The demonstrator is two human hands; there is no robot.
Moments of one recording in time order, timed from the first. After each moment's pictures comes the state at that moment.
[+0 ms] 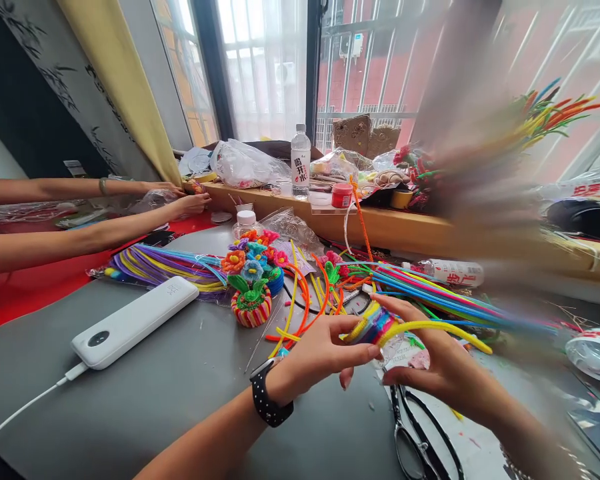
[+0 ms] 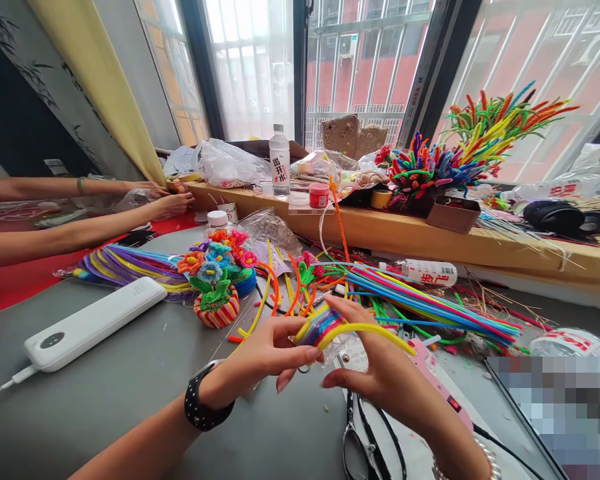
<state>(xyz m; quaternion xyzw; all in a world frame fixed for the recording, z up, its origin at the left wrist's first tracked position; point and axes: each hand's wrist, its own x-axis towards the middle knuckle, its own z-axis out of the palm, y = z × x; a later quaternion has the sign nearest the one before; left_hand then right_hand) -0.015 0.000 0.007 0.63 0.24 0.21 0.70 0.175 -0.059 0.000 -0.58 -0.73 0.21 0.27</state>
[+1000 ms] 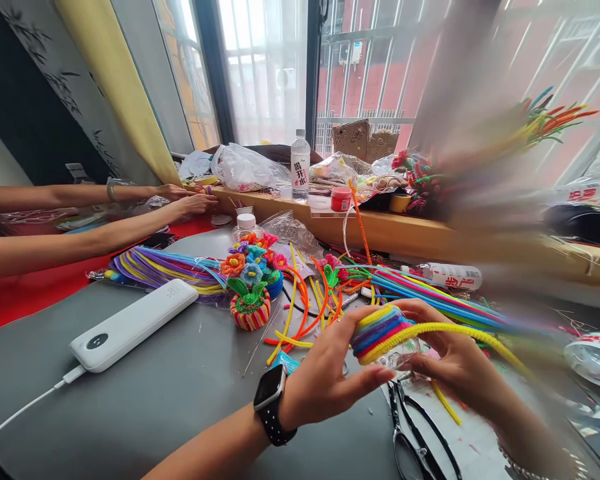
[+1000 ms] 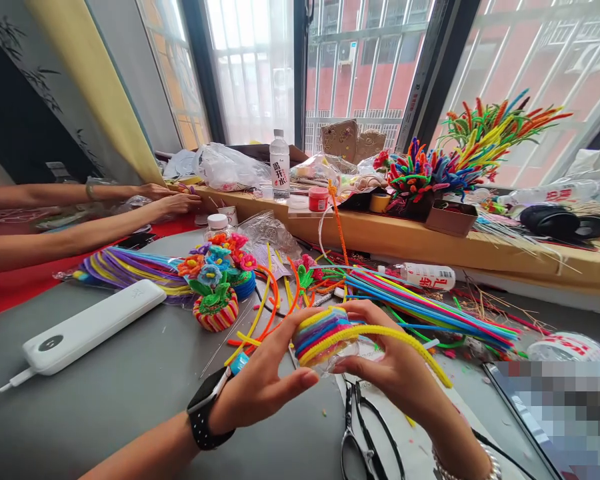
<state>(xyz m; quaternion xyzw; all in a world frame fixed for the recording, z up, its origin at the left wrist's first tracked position) -0.017 -0.015 0.004 0.83 0.21 0.33 0.40 0.183 -0.059 0.001 -0.55 -0.64 0.34 0.41</state>
